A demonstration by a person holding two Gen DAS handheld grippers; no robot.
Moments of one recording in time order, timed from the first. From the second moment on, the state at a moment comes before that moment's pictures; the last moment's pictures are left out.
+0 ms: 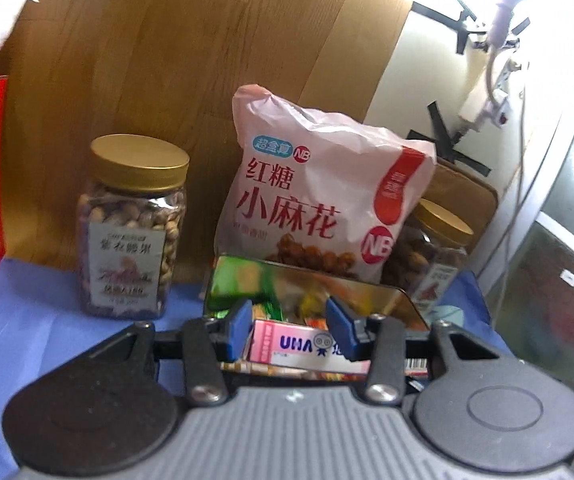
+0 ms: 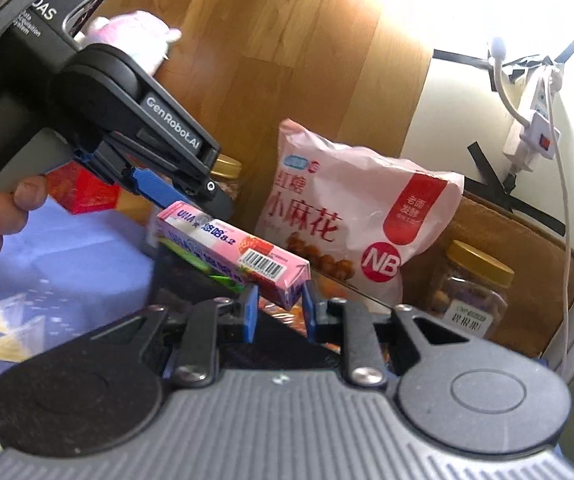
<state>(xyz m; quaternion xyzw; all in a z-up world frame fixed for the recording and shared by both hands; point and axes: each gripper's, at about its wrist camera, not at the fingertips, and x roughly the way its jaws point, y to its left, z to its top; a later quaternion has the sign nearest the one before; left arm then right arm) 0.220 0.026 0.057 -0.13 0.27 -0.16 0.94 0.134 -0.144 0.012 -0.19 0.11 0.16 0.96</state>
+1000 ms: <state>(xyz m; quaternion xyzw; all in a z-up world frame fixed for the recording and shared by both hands) 0.069 0.038 -0.004 -0.10 0.33 -0.16 0.92 -0.014 -0.189 -0.018 -0.07 0.20 0.20 0.96</state>
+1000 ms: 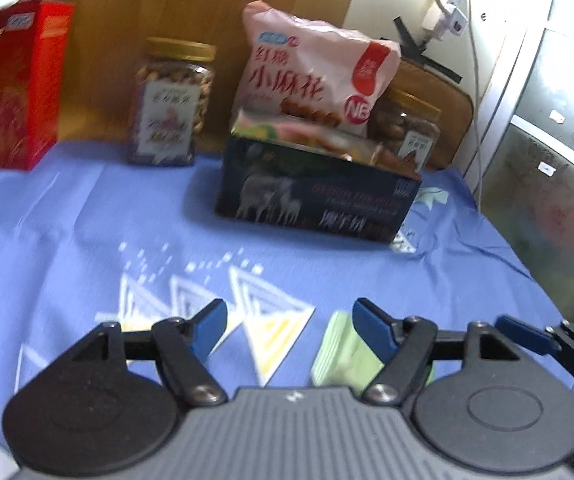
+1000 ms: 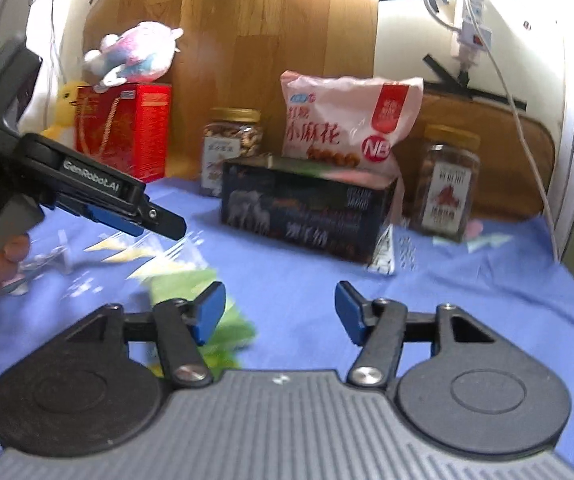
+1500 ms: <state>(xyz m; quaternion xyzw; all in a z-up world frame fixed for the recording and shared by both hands) 0.054 0.037 -0.023 -0.10 0.33 -0.17 0.92 -0.035 -0.189 -0.038 -0.08 0.25 0.18 0.95</state>
